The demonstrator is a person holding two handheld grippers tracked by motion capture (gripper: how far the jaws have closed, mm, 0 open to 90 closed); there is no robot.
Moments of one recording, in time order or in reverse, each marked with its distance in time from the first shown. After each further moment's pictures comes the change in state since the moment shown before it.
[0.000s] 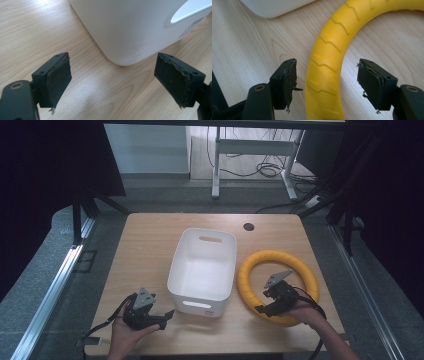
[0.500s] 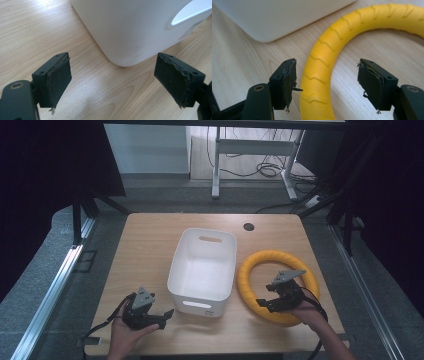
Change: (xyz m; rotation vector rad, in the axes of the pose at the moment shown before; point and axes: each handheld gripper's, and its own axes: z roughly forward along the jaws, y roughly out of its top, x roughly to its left) left arm 0.001 0.000 -0.001 -0.008 0.005 -0.005; right arm -0.004 -0.006 -0.015 -0.176 -0.048 0.062
